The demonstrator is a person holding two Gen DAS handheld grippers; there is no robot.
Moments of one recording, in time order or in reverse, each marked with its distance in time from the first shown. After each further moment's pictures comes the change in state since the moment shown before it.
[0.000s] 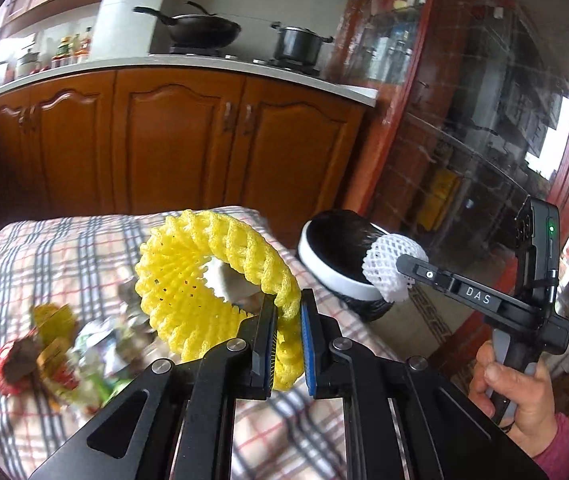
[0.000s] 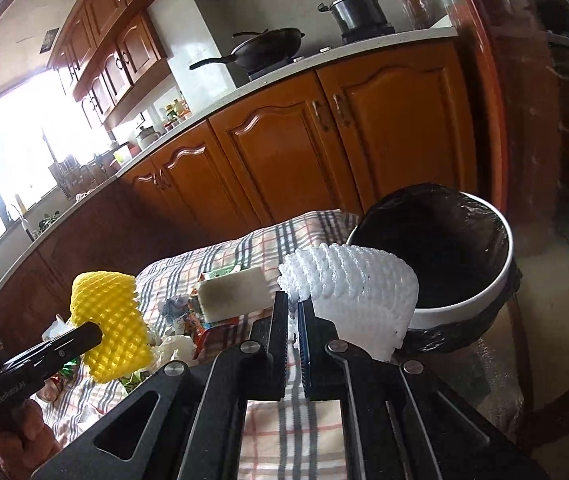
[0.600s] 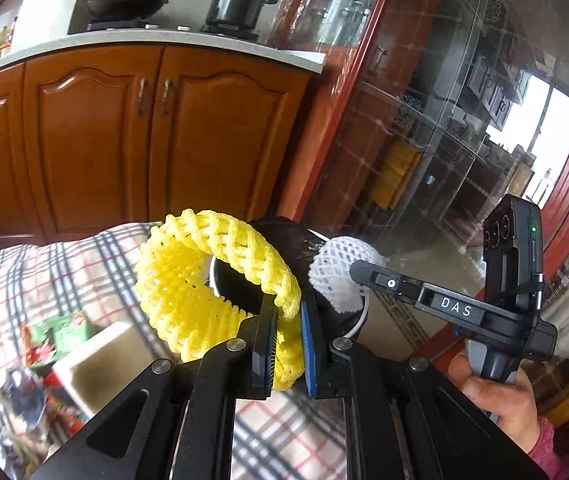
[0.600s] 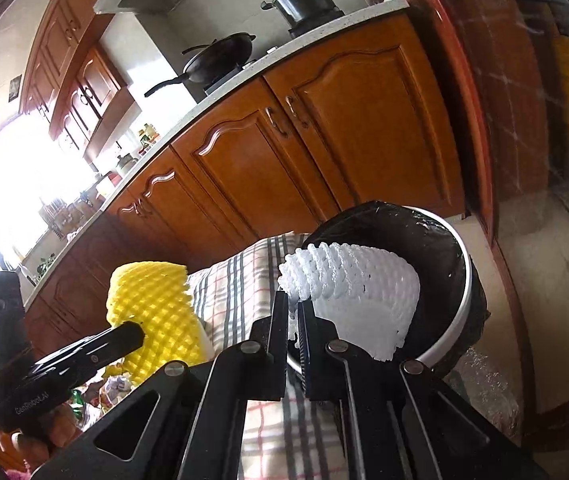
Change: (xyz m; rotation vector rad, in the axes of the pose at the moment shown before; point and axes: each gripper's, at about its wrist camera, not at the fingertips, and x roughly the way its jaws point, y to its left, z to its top) left arm 0.149 -0.006 0.099 0.045 0.134 -0.185; right arm 0.029 -0.092 0.048 0.156 0.031 0.030
